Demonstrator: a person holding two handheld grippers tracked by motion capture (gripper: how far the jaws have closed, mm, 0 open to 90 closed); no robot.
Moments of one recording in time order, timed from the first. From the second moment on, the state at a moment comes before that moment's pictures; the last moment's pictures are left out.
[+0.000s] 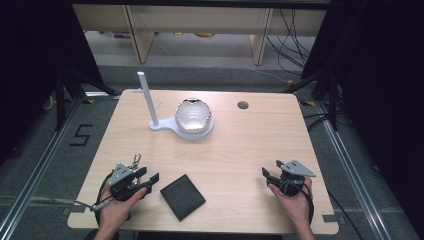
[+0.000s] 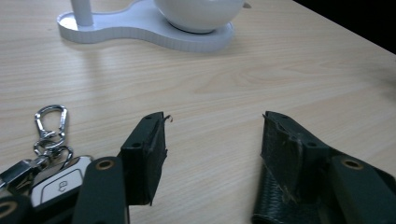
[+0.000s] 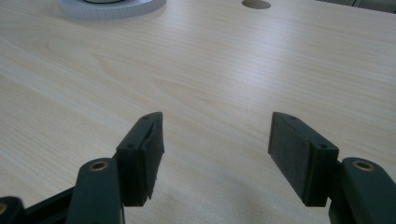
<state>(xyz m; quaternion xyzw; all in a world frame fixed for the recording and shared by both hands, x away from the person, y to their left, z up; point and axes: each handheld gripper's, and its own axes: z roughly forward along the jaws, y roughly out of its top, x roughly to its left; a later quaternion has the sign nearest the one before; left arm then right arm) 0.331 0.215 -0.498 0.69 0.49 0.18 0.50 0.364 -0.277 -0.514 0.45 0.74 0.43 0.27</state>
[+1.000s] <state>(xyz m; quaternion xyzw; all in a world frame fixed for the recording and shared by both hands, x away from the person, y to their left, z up) 0.381 0.146 -0.474 0.86 0.43 0.03 0.28 0.364 -0.274 -0.513 0.46 0.74 0.42 0.26</state>
